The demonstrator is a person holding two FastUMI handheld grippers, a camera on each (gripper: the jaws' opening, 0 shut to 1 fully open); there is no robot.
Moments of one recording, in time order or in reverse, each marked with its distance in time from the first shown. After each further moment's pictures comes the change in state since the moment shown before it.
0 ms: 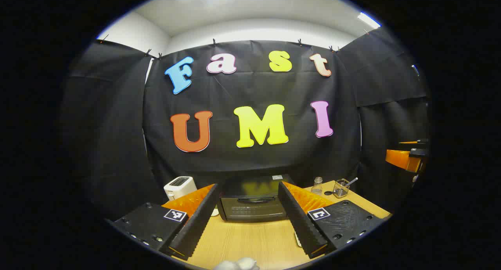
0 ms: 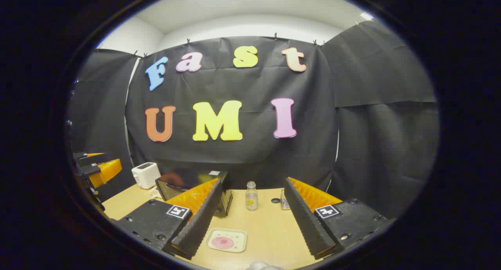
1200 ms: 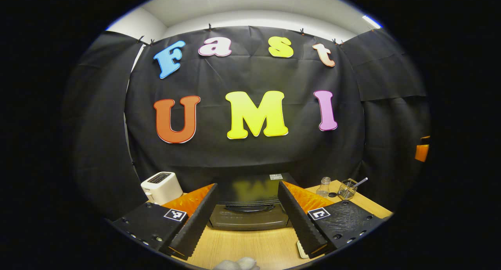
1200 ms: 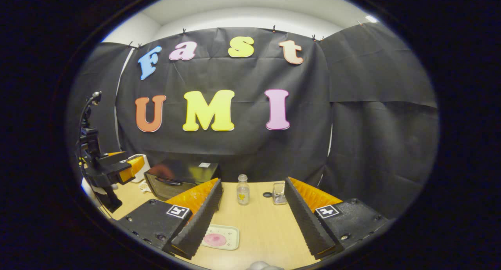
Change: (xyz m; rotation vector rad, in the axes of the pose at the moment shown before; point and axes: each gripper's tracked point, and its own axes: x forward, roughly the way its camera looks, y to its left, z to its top) left arm 0.135 -0.015 -0.056 -0.046 0.063 -0.061; right arm 0.015 -0.014 -0.004 -0.029 0.075 -0.104
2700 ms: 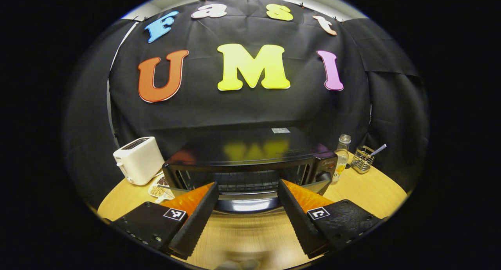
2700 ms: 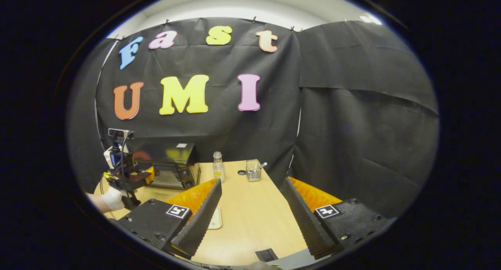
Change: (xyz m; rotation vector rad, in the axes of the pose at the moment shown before) left arm 0.046 -0.005 -0.148 -0.002 0.215 -0.037; right arm -0.070 -0.026 -0.049 0.024 0.138 -0.171
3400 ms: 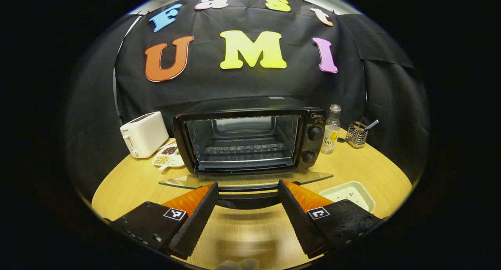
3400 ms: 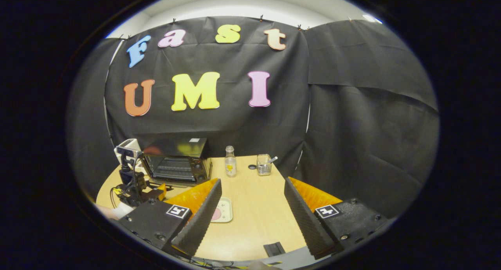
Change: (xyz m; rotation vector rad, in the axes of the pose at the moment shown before) left arm -0.049 -0.003 -0.083 -0.007 0.127 -0.005; right arm -0.023 0.023 -0.019 -0.007 0.028 0.051
